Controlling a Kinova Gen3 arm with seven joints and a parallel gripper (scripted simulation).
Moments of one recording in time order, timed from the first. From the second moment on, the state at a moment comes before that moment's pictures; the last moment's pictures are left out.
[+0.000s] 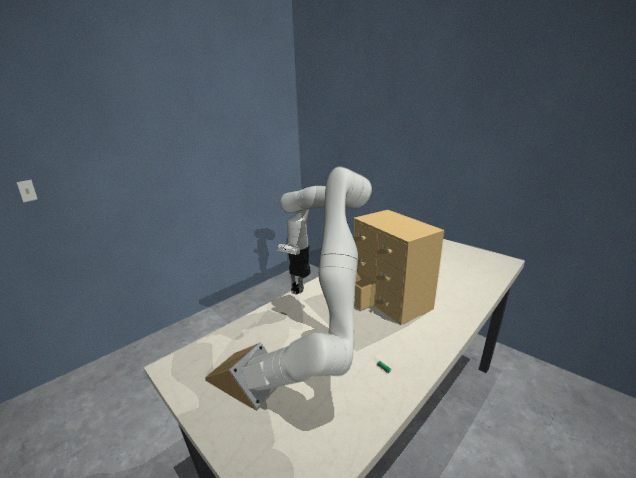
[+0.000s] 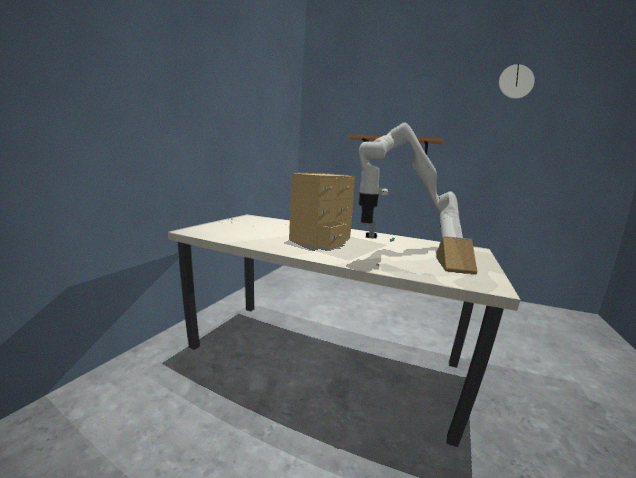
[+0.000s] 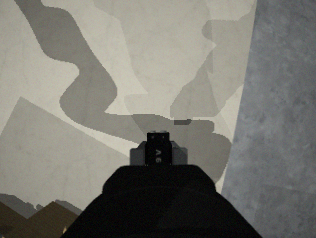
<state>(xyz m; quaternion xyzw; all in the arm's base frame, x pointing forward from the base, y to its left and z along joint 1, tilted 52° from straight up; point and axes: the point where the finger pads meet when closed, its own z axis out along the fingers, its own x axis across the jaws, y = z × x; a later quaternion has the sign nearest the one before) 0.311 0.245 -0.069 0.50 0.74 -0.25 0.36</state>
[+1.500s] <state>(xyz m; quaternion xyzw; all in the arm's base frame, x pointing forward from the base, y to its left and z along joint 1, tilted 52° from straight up) 0.313 0.244 -0.066 0.48 0.76 -0.26 0.35</state>
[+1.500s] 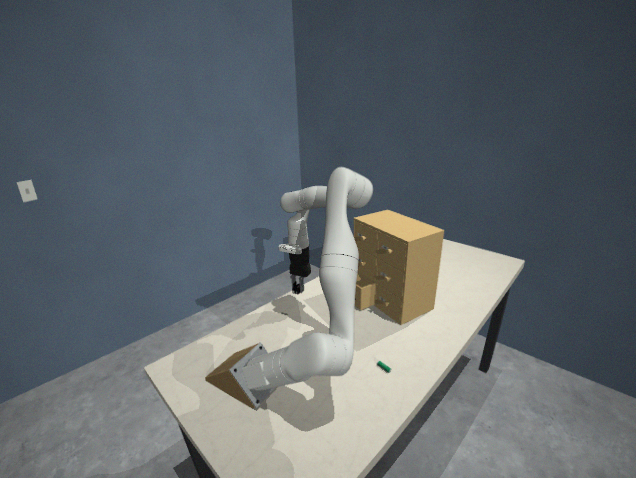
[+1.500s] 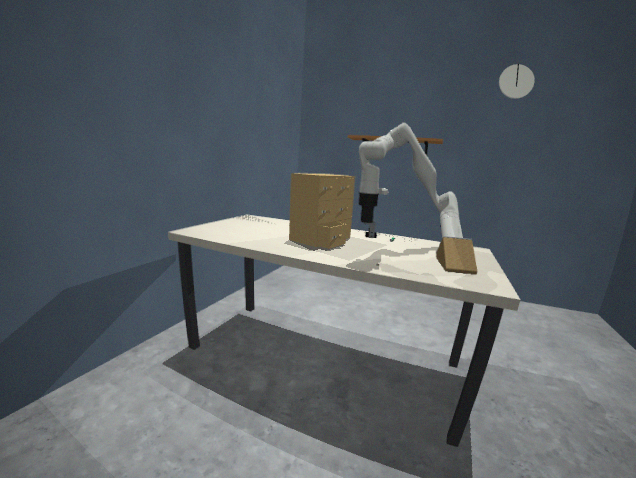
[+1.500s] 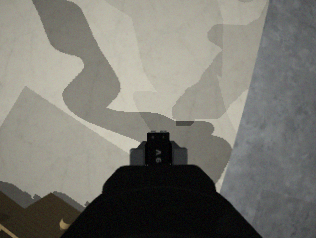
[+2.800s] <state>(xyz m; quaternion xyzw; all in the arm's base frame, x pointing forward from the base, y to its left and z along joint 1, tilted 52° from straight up) 0.321 0.237 -0.054 0.35 0.83 -0.32 0.30</state>
